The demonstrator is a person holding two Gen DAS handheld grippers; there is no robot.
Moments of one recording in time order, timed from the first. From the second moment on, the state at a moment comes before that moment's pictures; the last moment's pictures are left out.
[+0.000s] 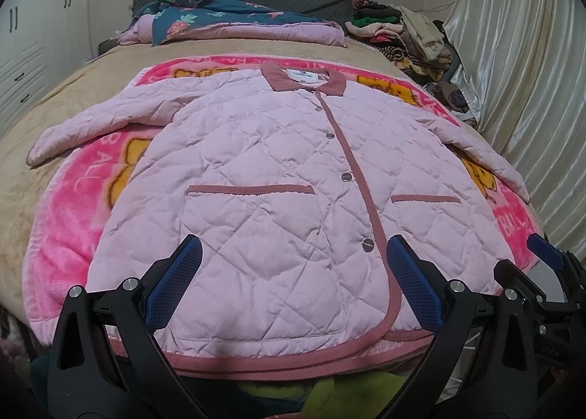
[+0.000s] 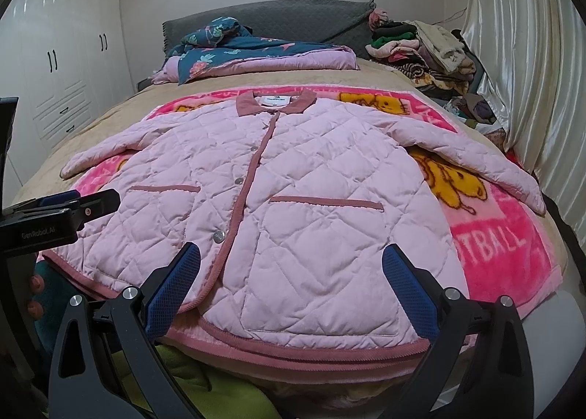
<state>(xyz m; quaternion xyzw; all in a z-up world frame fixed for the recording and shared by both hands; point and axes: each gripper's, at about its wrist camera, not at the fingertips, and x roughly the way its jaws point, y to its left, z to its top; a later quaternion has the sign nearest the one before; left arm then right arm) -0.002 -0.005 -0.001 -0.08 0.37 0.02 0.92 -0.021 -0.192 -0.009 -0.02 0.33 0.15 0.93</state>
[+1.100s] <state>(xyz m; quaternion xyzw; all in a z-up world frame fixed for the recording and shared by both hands) 0.077 0.018 0.014 -0.12 0.38 0.04 0.92 0.089 -0.192 0.014 0.01 0.30 0.14 0.94</state>
